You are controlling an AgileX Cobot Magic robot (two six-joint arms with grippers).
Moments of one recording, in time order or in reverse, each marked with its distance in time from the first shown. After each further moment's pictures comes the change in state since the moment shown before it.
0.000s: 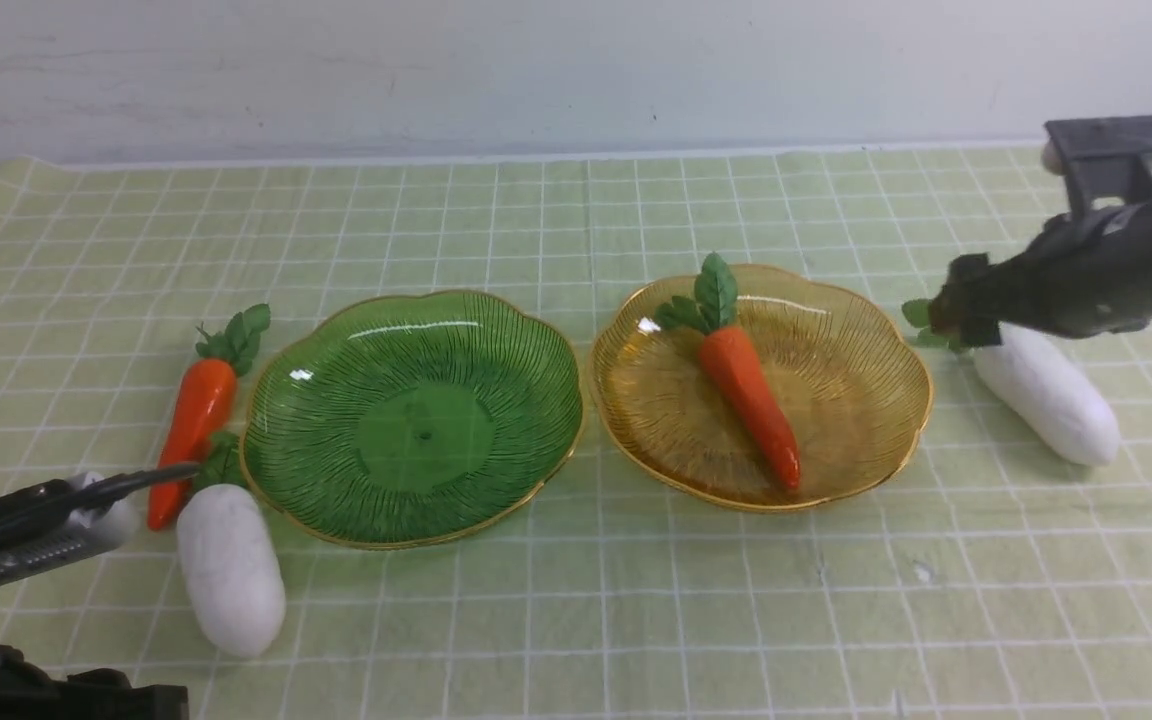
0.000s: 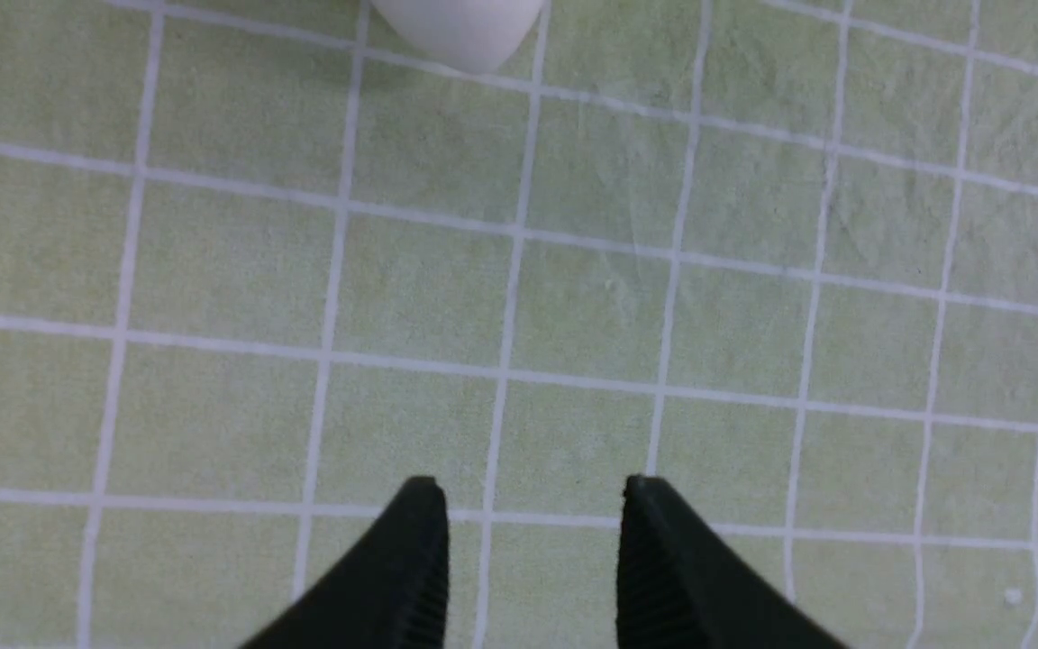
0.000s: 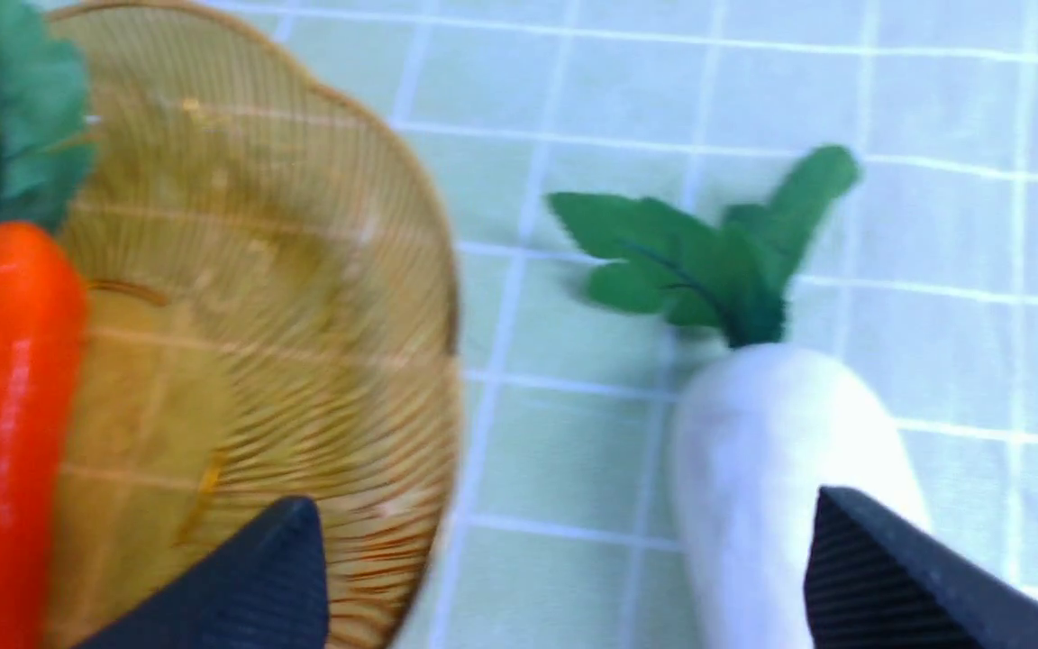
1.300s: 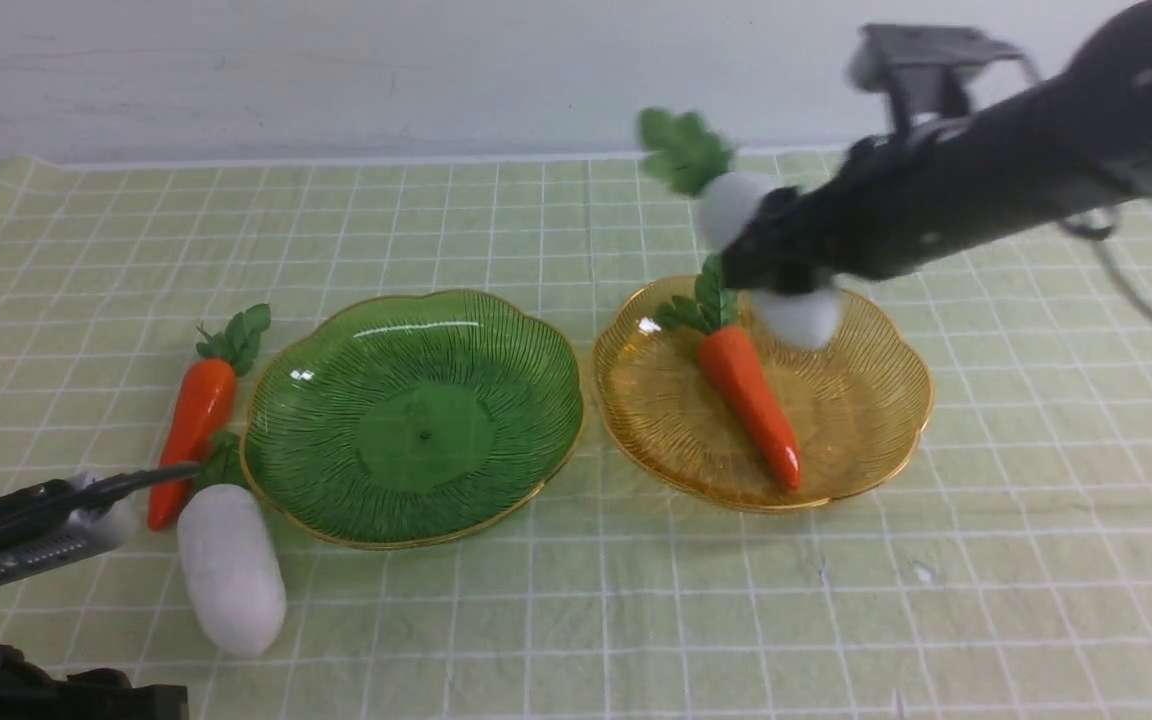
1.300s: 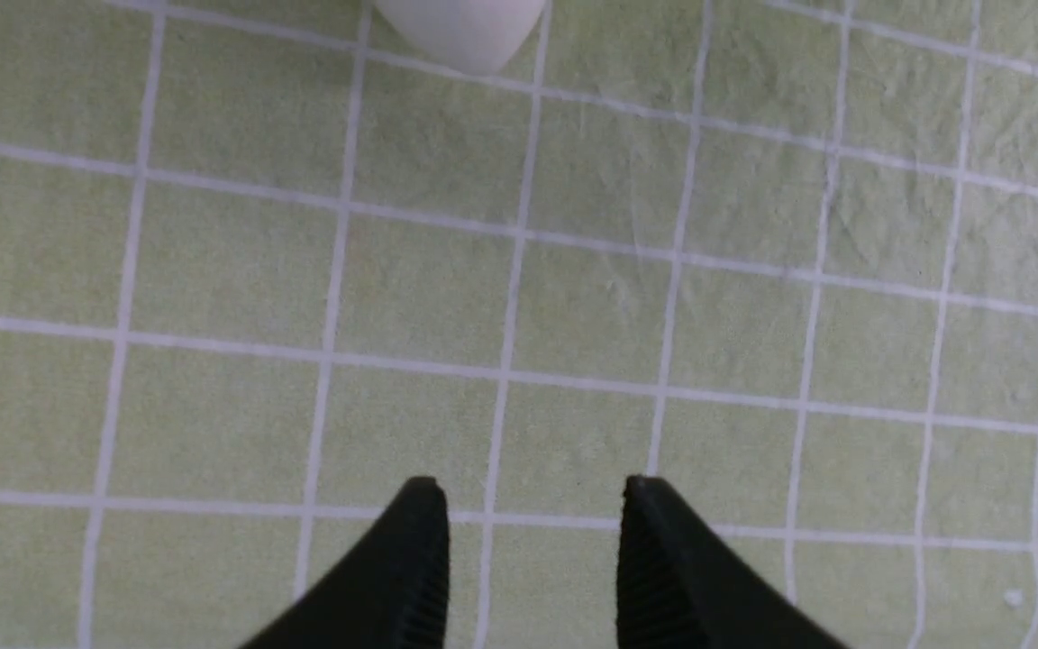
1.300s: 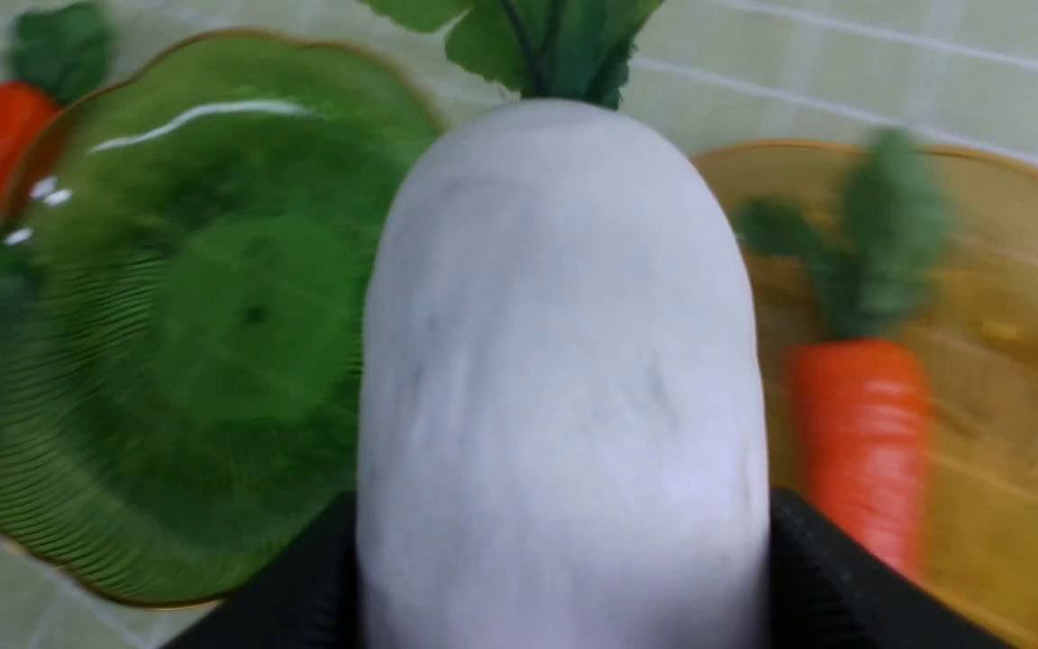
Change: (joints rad) right arm 0.369 -0.014 -0.202 0.316 0.195 -0.170; left arm 0.000 0.000 0.000 0.000 -0.001 0.000
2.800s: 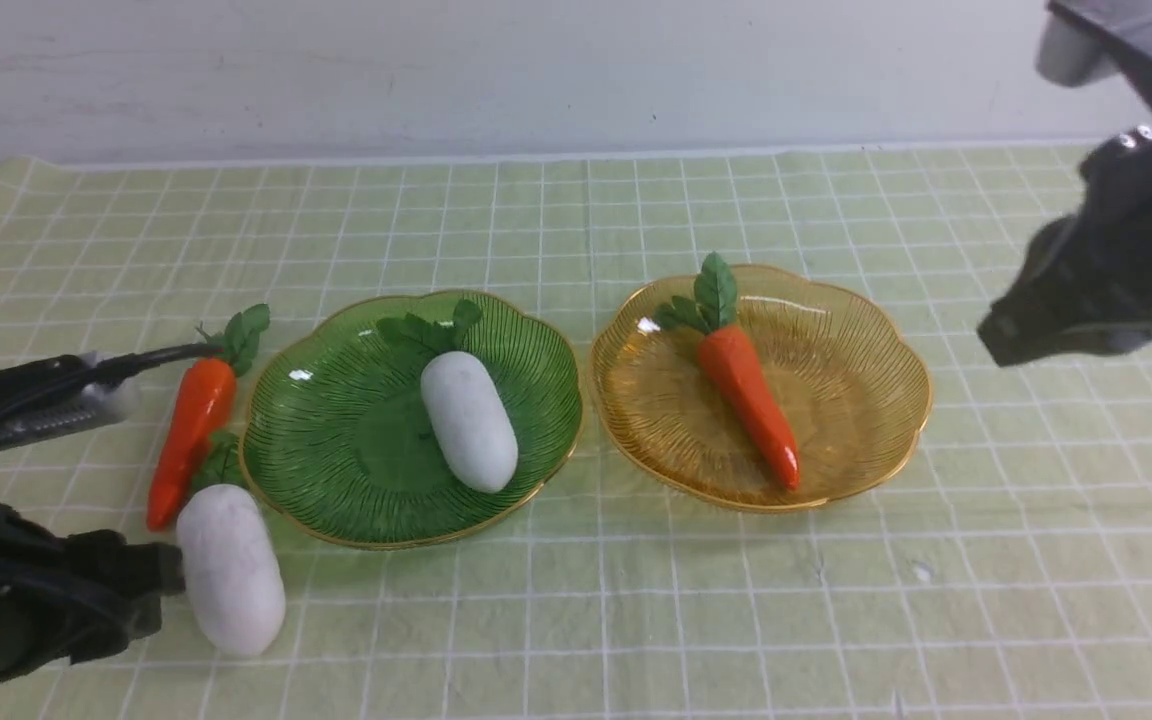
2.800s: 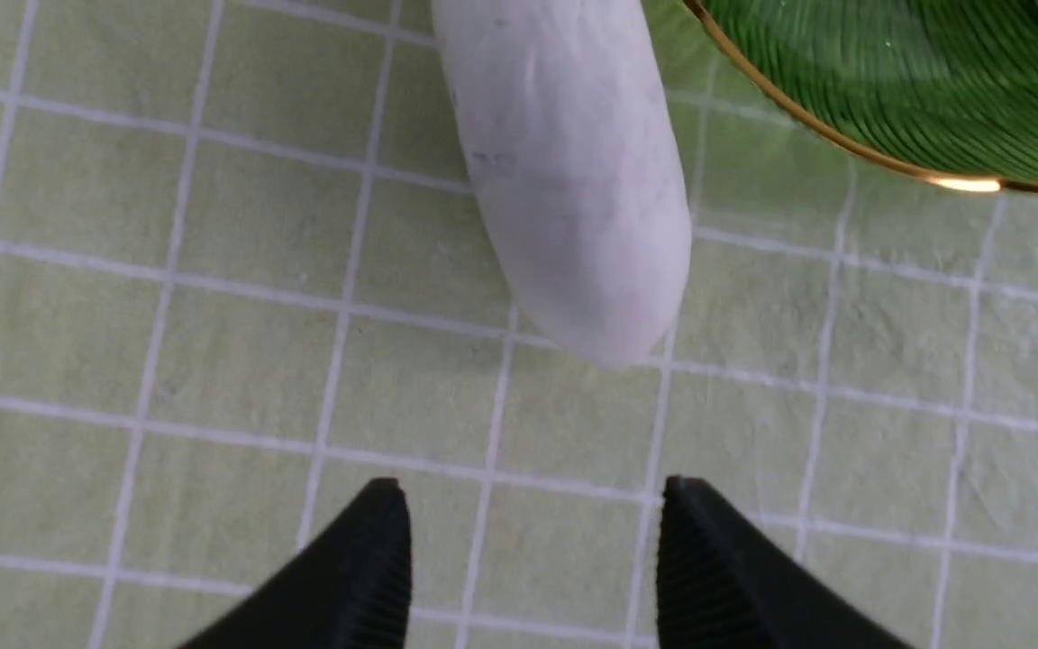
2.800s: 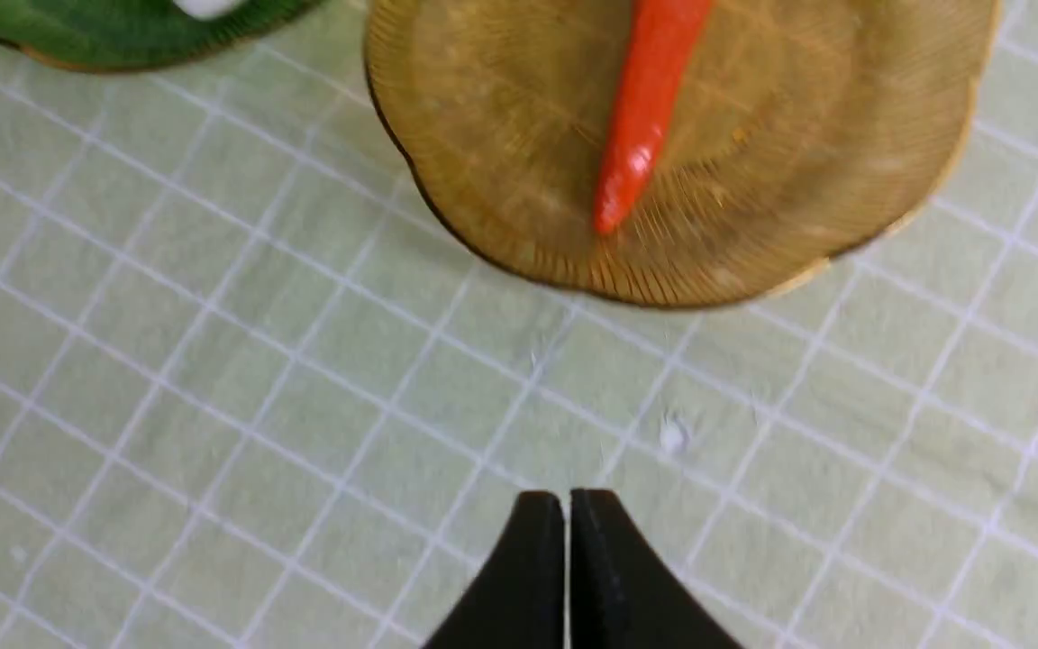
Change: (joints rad) right arm -0.121 -0.459 0.114 -0.388 0.581 0.192; left arm 0.000 0.246 -0.166 0.215 -0.118 -0.130
